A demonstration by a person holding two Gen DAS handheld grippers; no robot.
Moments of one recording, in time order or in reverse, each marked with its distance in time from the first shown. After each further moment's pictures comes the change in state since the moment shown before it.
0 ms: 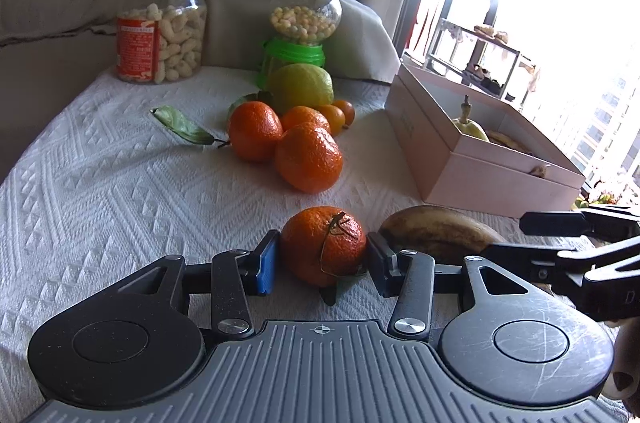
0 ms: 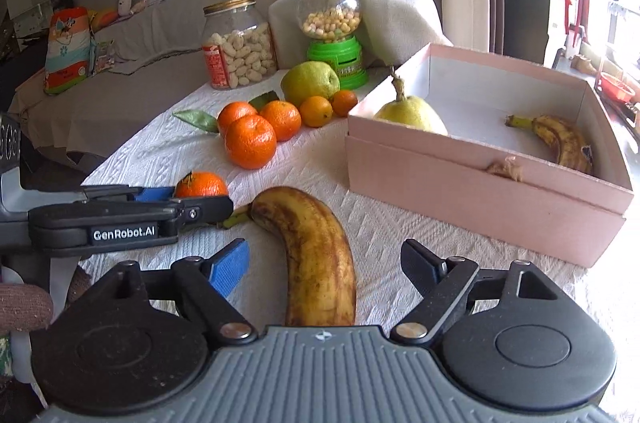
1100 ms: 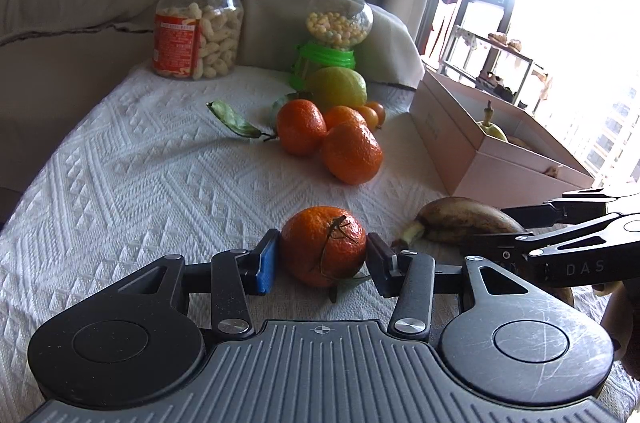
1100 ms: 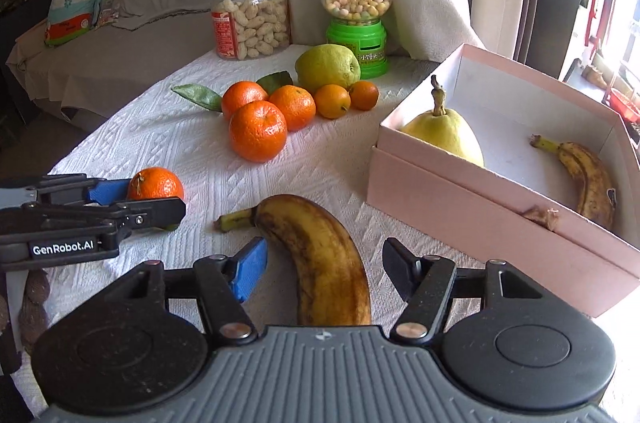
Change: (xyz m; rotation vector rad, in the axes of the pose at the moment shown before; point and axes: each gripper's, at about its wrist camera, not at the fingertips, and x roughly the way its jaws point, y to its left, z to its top) left arm -0.018 0.023 -0.007 -0.025 -0.016 0.034; right arm 0.032 0.020 0.018 -0.114 0.119 -0.019
